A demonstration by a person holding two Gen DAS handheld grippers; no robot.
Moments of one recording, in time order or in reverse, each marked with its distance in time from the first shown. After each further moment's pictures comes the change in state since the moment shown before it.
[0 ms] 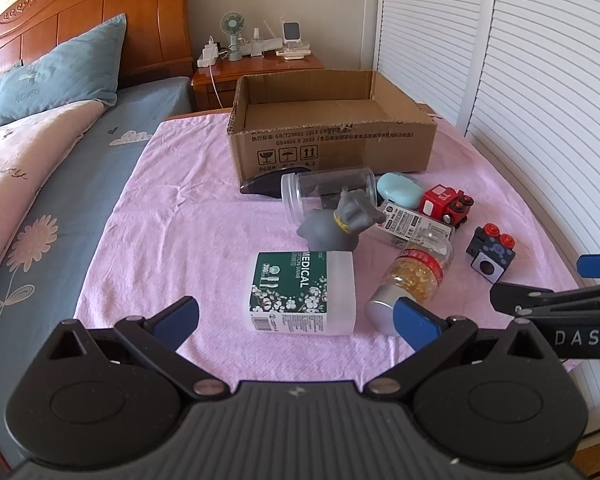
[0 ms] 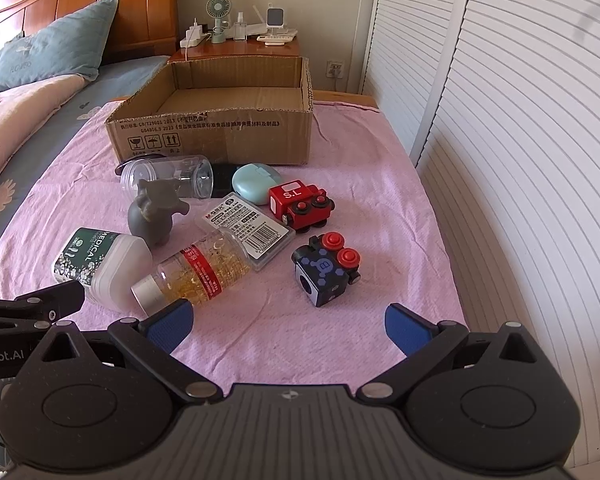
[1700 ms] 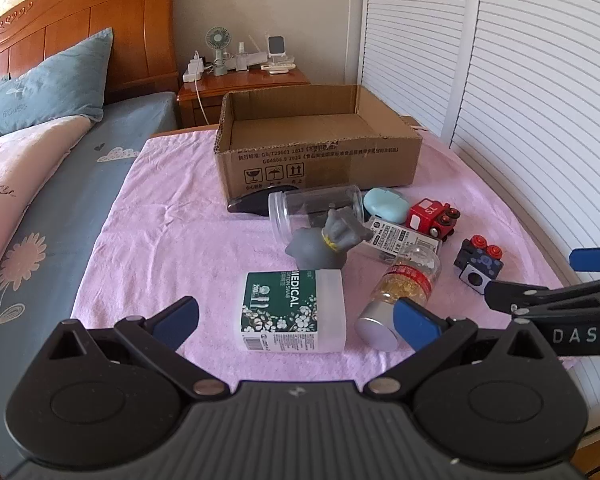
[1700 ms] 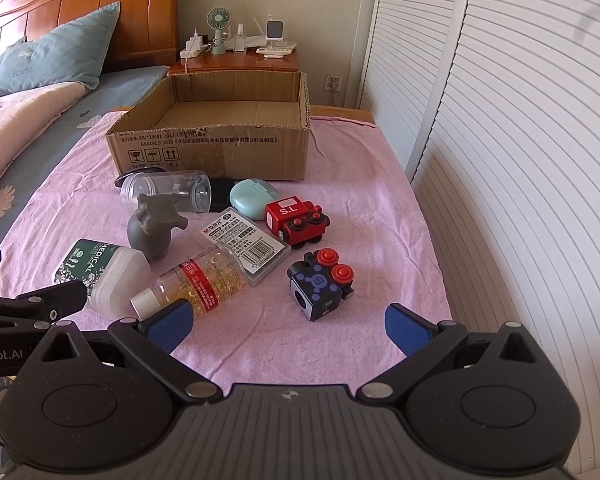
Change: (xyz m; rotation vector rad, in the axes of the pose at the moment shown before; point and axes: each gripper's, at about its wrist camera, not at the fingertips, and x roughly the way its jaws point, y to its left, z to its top) left arm -0.001 0.004 0.004 0.029 -0.051 -0.050; right arm -0.006 -0.001 0.002 -0.014 -0.046 -0.009
